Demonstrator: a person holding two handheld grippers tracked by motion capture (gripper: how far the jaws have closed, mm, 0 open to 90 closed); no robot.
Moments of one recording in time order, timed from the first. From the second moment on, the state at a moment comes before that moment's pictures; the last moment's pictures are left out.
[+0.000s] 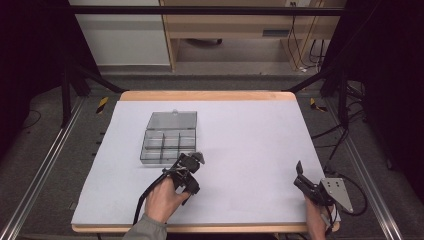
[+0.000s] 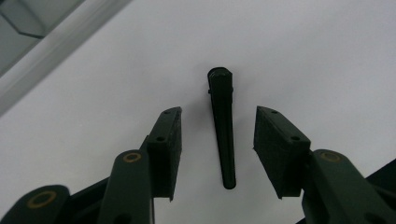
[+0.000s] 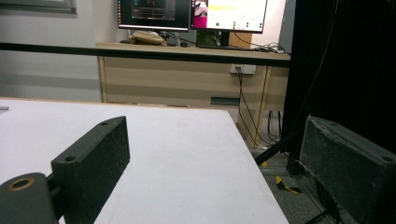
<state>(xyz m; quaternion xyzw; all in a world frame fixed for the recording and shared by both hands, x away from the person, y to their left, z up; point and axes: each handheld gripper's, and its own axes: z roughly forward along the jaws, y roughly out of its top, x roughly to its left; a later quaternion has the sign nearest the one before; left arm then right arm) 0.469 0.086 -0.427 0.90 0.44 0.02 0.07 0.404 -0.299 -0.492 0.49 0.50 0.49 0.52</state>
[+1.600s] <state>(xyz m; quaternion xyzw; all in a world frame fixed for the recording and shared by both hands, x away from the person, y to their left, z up) 0.473 0.070 -0.443 0.90 0.42 0.03 0.04 0.404 -0.299 -0.492 0.49 0.50 0.49 0.52</state>
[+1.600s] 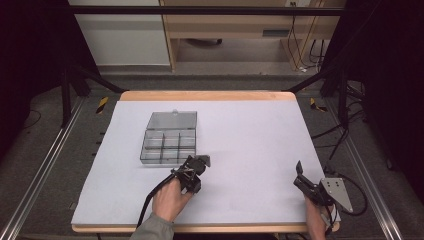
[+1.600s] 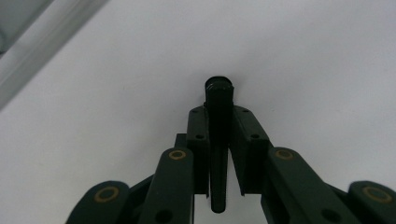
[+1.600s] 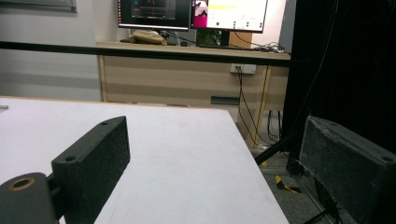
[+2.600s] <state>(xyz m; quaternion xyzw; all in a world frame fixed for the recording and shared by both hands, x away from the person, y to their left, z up) 0.473 0.092 -0.422 0.90 0.41 0.05 0.11 0.404 -0.299 -0.492 0.49 0.50 0.49 0.52</state>
